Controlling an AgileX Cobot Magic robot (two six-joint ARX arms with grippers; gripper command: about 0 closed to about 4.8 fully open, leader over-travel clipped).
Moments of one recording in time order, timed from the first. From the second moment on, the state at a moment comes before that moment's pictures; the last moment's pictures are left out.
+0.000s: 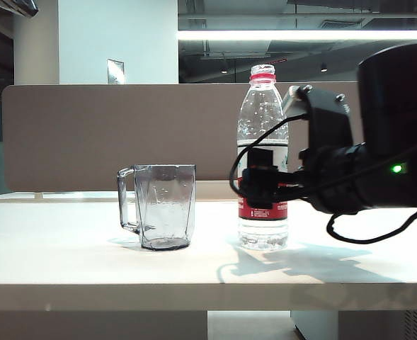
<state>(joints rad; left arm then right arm) -0.61 0.72 0.87 -0.69 0.04 -0.02 0.59 1.92 0.44 1.39 0.16 0.10</state>
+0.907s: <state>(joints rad) -0.61 0.72 0.87 -0.69 0.04 -0.02 0.59 1.99 0.55 1.37 0.16 0.10</state>
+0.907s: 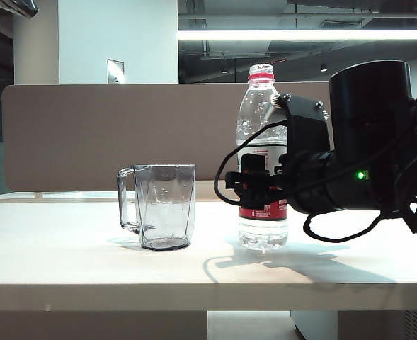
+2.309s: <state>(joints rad) -0.61 0.72 0.87 -0.69 0.04 -0.02 0.58 1.90 0.67 0.99 0.40 -0.93</state>
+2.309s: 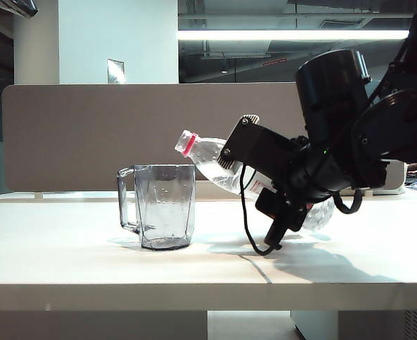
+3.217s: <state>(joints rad) -0.61 0.72 0.87 -0.69 0.04 -0.02 0.58 1.86 0.73 1.13 0.49 -1.41</state>
